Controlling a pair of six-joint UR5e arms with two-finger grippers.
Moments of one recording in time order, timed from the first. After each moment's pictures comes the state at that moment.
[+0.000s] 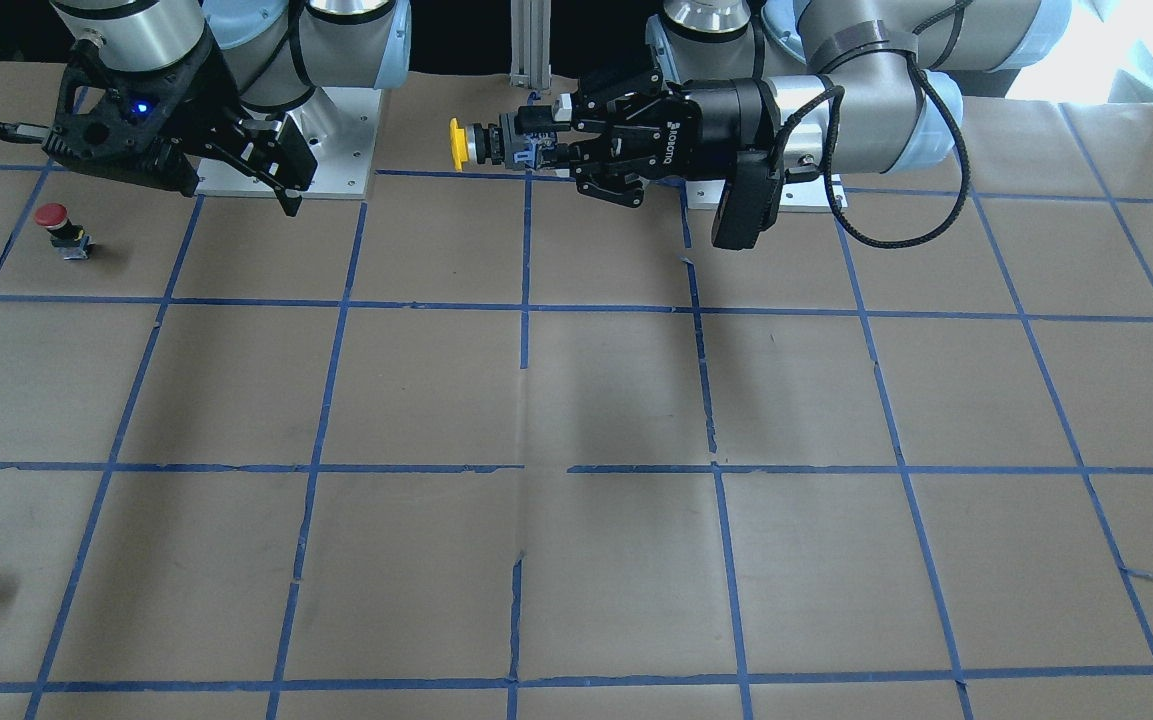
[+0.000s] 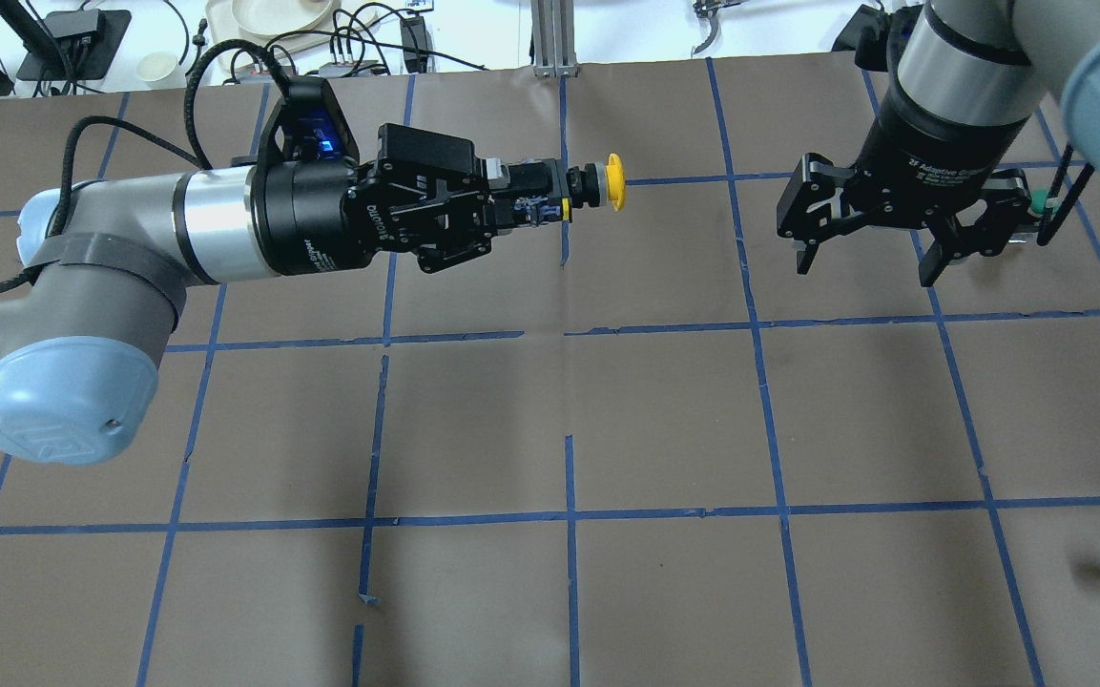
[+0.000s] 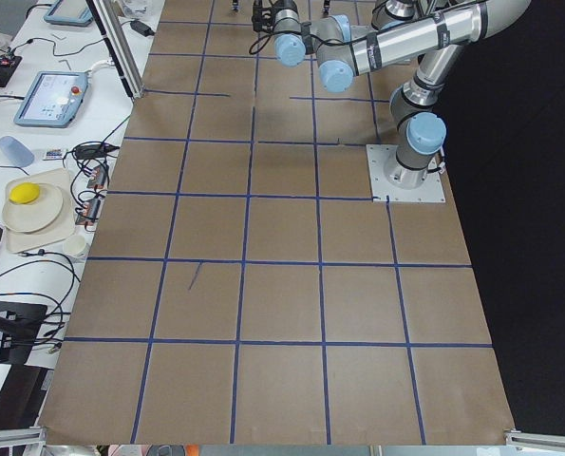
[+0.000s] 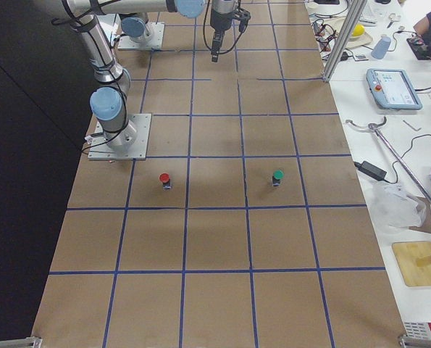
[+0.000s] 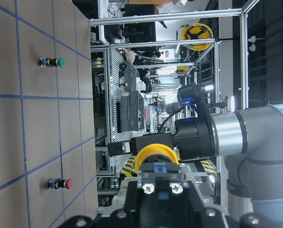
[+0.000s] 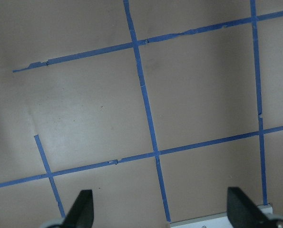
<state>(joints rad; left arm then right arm) -1.49 -1.47 -2.04 -1.41 0.02 0.23 1.58 -1.64 1.60 -1.43 -1.58 0.19</state>
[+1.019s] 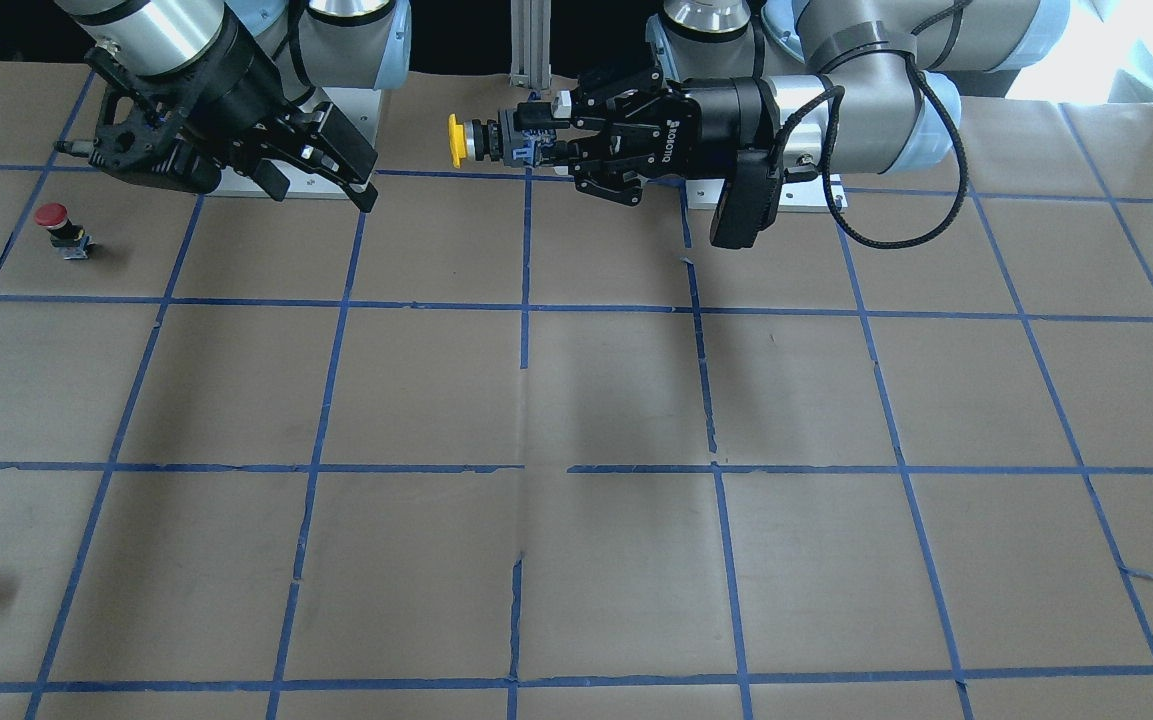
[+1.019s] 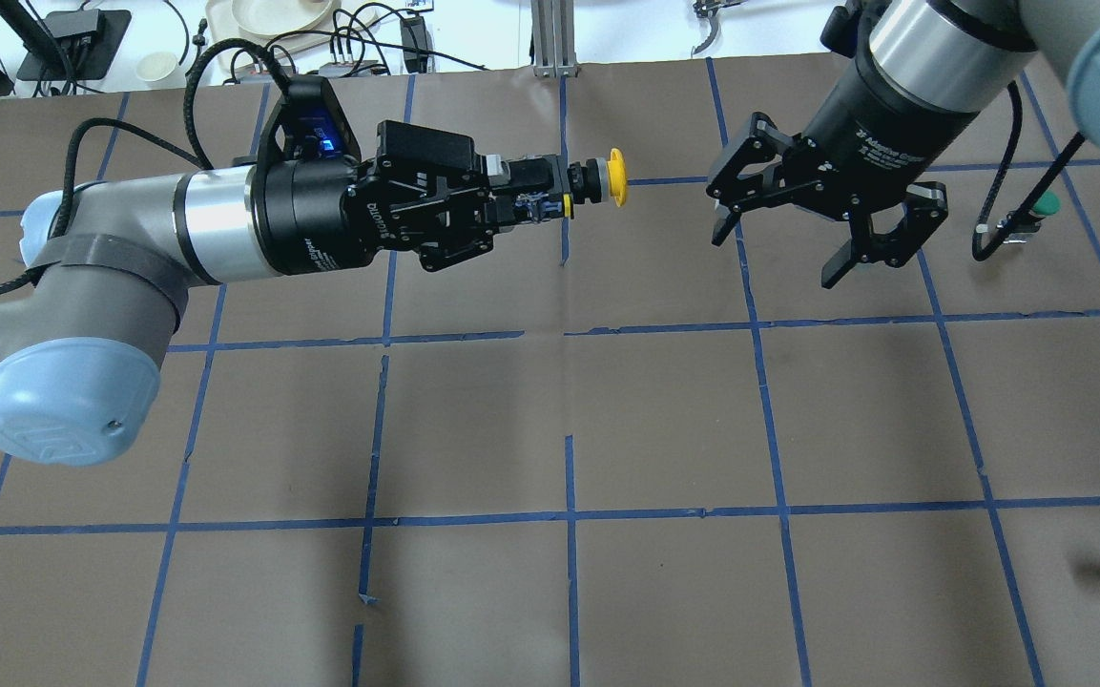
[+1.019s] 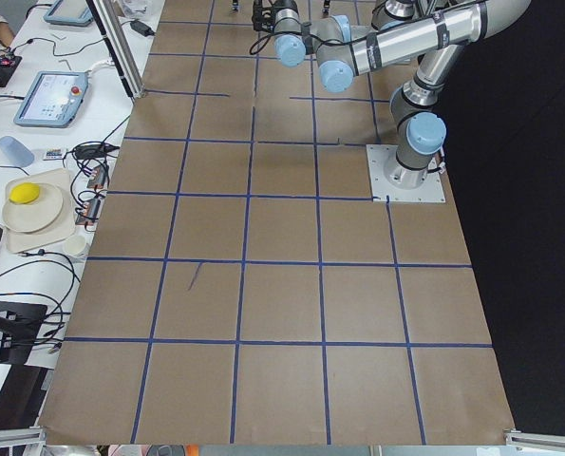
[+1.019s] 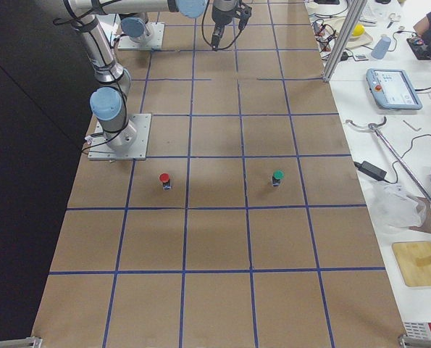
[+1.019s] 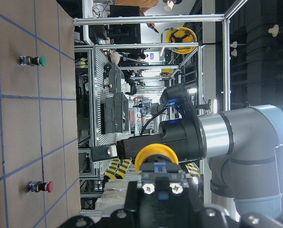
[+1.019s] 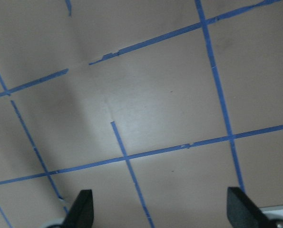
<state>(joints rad) -1.49 -1.47 -2.04 -1.41 0.01 0.23 1.56 -1.62 1.58 -1.43 -1.24 0.34</state>
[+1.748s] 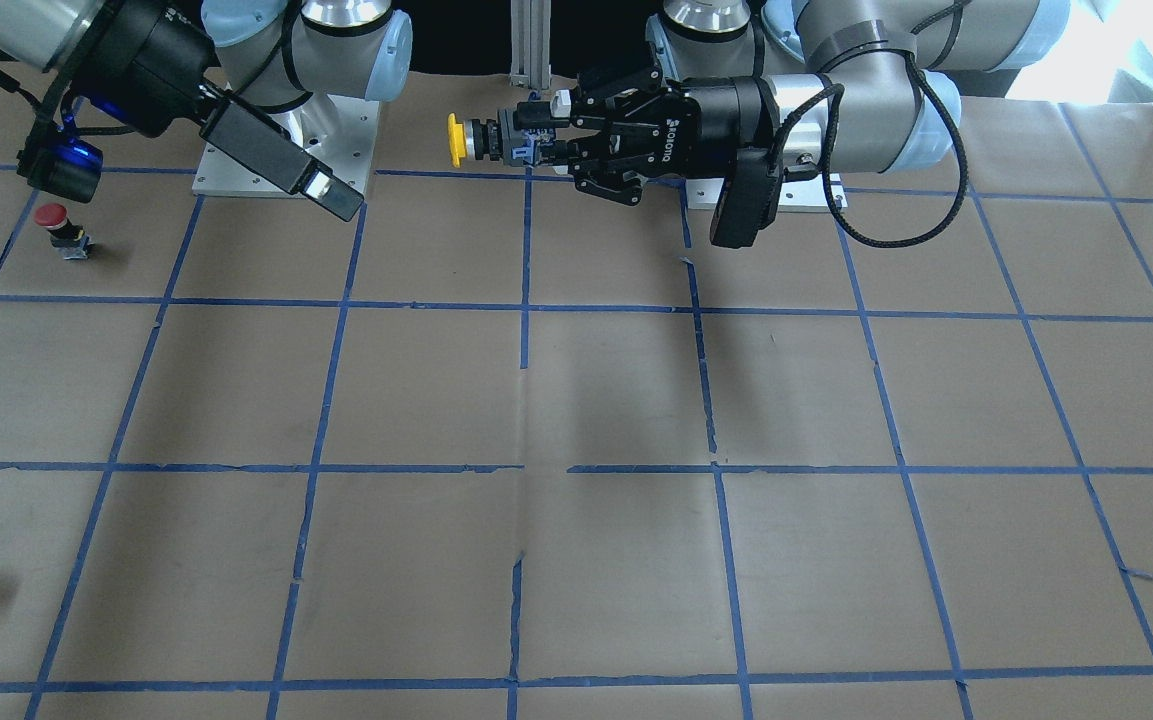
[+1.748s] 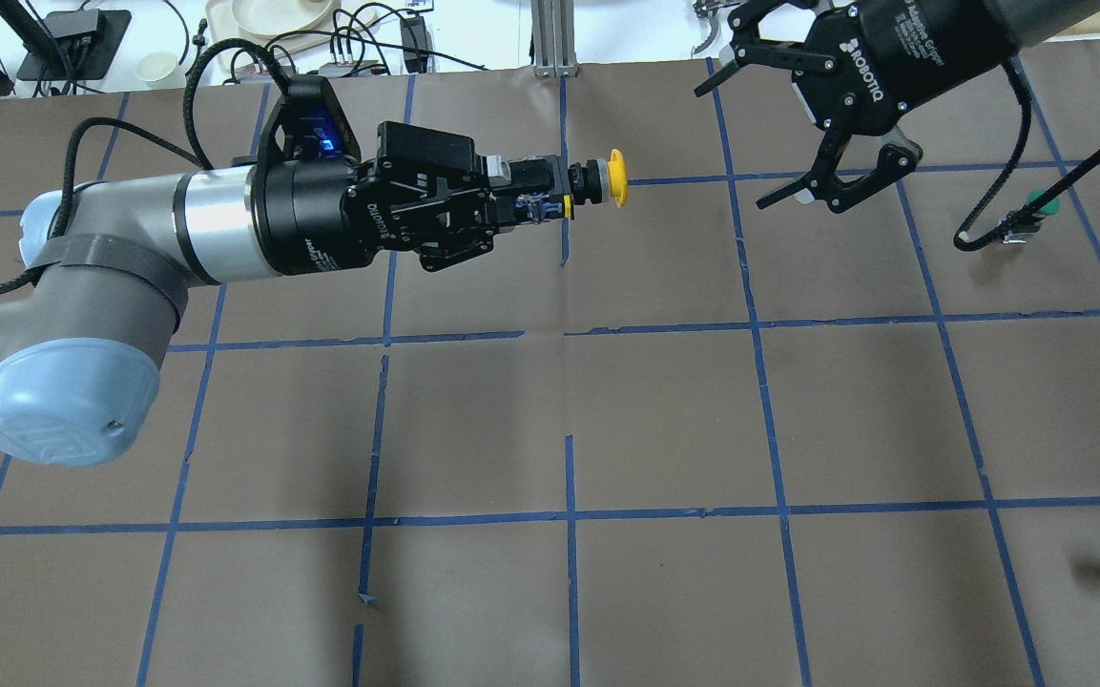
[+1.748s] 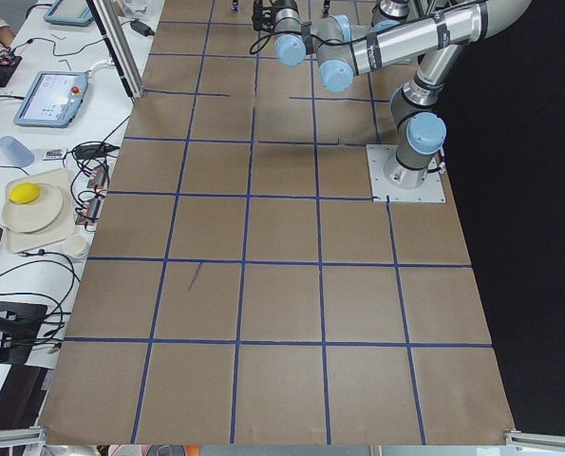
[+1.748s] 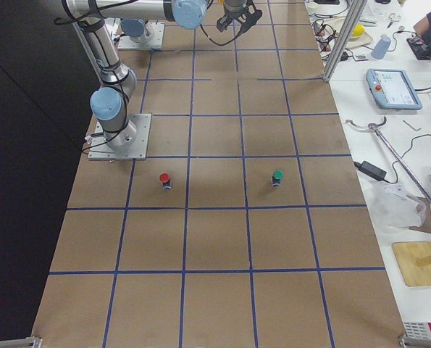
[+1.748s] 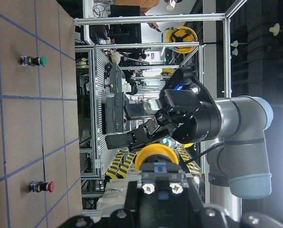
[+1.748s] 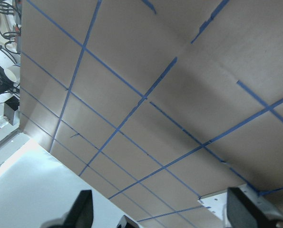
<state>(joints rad) -1.49 -1.47 -2.04 -1.41 0.01 0.23 1.42 -1.62 1.57 -1.45 -0.77 0.75</state>
